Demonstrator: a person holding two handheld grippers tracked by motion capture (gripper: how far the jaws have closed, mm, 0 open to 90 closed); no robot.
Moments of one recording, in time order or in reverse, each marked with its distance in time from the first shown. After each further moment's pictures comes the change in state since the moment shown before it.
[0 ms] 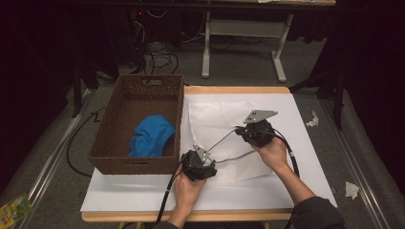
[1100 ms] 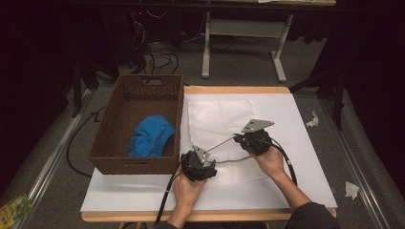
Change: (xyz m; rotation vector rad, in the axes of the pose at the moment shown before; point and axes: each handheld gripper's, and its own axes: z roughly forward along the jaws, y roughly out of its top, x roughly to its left) left arm -0.001 -0.001 -0.003 -0.024 0.002 0.008; right arm 0.012 -0.027 0.017 0.014 -0.002 0.025
